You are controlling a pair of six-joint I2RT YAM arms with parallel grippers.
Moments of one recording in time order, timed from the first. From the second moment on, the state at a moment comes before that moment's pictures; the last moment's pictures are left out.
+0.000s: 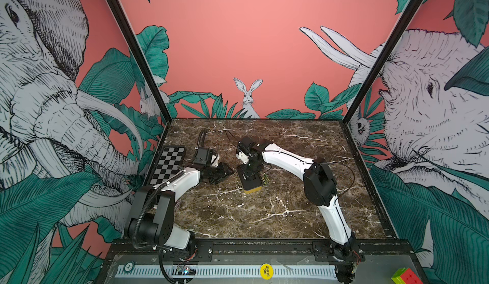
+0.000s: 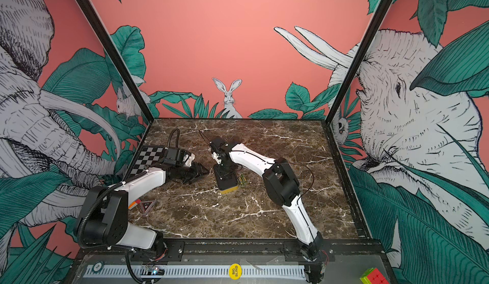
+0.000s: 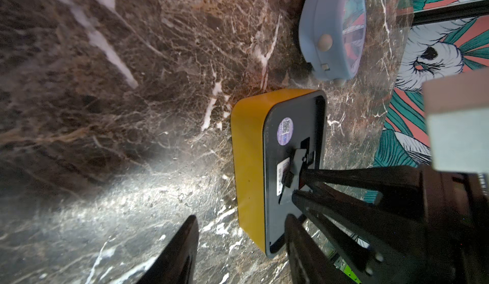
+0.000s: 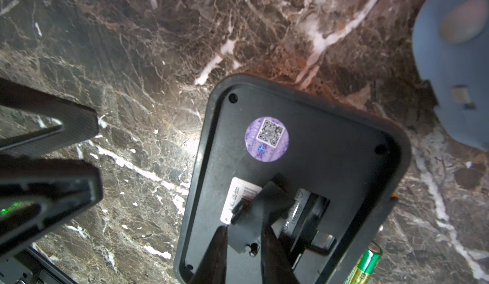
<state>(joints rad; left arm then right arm) -0.26 1.46 0.78 -0.33 0.52 -0.67 0.84 2.23 1.93 -1.02 -0.15 0.18</state>
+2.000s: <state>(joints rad) -0.30 1.50 0.83 -0.35 0.53 -0.65 0.75 2.02 1.79 -0.95 -0.20 0.25</state>
